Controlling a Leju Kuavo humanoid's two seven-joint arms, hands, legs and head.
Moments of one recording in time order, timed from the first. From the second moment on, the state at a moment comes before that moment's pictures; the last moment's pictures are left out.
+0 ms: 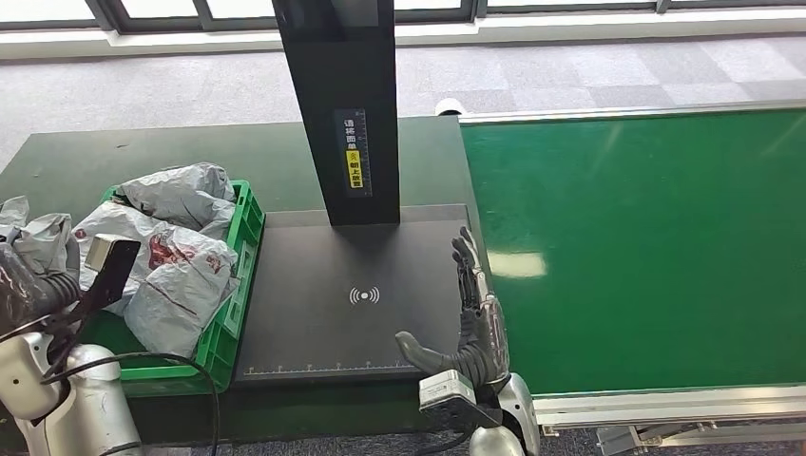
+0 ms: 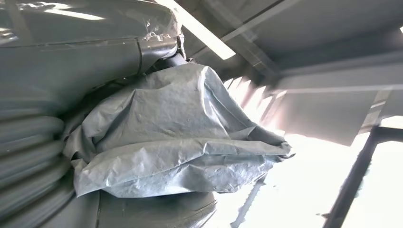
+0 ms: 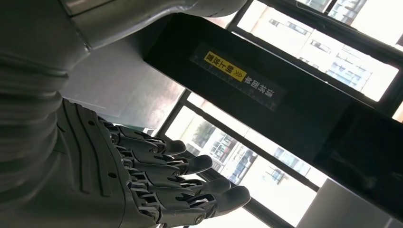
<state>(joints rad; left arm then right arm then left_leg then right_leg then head) -0.36 -0.26 0.62 -1.39 -1.51 0.70 -0.33 0.05 0.19 0.31 -1.51 0.56 -0.44 -0.57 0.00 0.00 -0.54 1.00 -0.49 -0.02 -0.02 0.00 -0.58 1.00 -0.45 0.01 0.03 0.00</state>
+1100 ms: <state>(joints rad) -0.41 -0.11 0.15 -0.88 -1.54 0.70 -0.05 0.02 0.19 0.32 -1.50 0.57 -0.38 -0.58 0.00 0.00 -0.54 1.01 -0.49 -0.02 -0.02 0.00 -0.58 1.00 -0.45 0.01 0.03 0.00</state>
